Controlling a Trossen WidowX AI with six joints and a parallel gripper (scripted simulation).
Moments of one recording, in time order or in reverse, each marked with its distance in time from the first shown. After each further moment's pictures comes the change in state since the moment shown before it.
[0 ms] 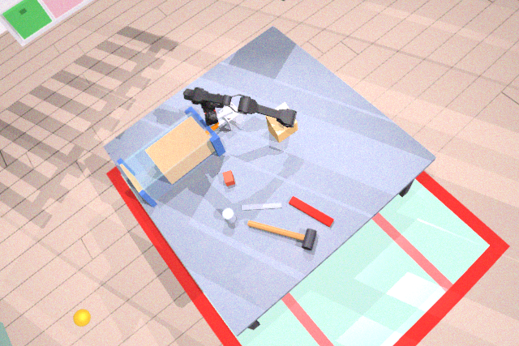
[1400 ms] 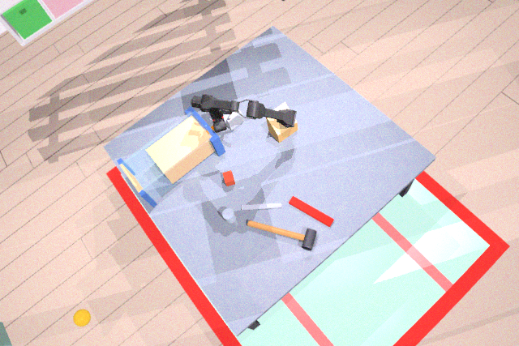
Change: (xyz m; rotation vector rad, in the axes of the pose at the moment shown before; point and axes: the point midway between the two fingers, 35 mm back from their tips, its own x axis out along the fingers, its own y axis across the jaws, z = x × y) arm 0.000 -0.057 0.032 -0.006 -0.002 -0.017
